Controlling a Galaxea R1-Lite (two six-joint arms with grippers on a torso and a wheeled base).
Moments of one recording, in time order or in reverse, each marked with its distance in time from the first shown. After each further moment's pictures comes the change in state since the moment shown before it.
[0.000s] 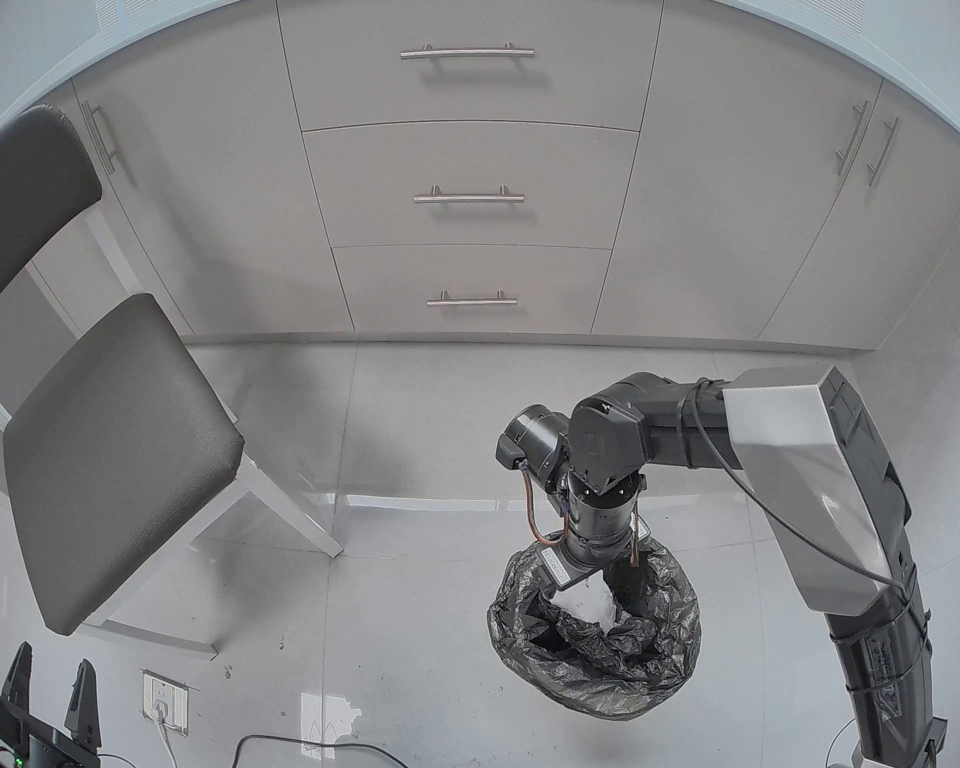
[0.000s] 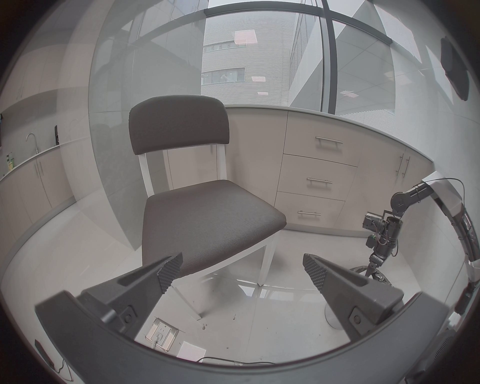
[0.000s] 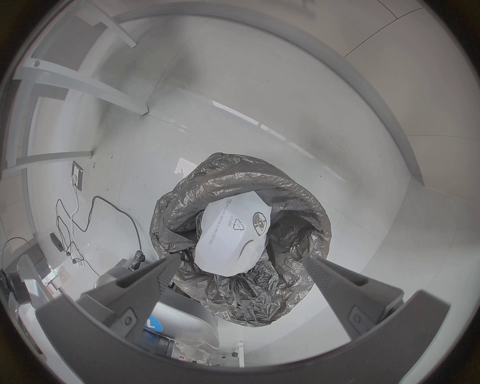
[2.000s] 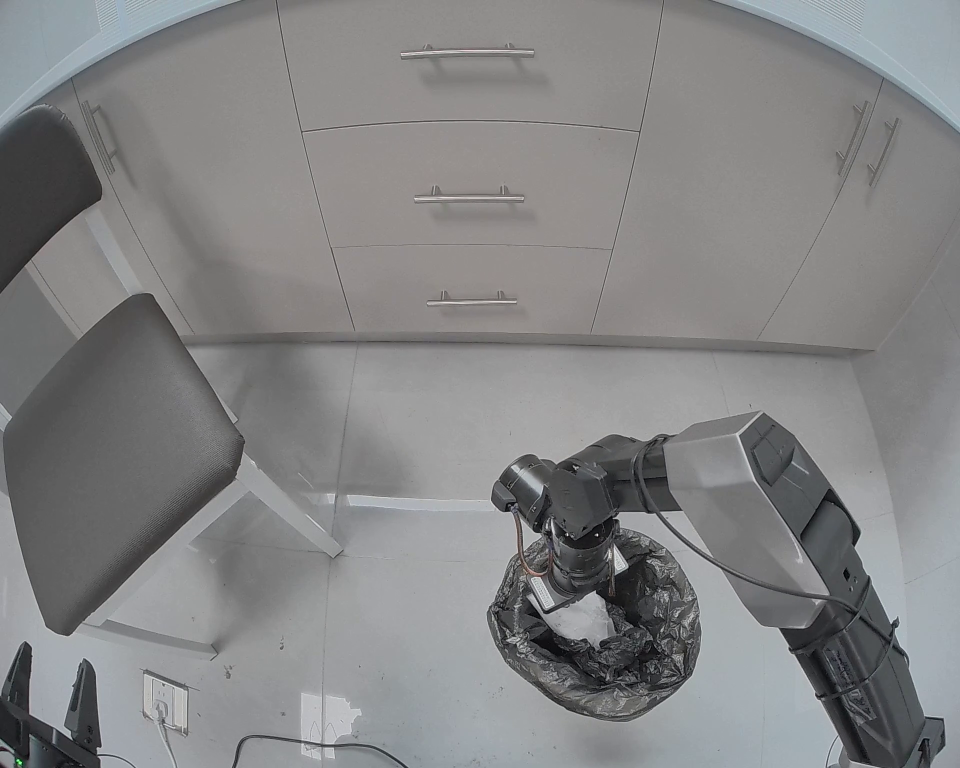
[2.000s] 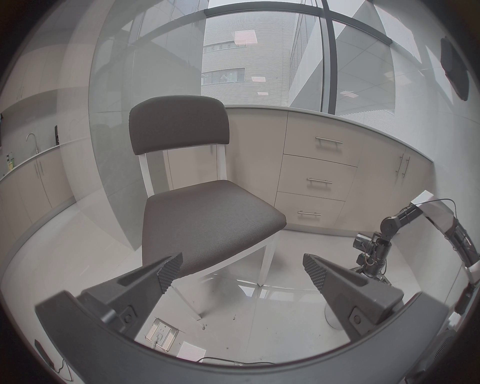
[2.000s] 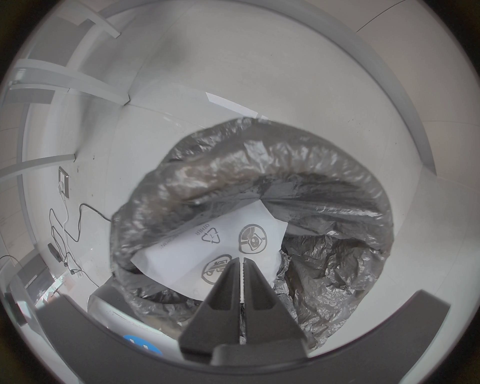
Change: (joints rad) left arm 0.000 -0.001 0.000 0.000 0.000 0.000; right arm -0.025 0.167 0.000 -0.148 0.014 0.029
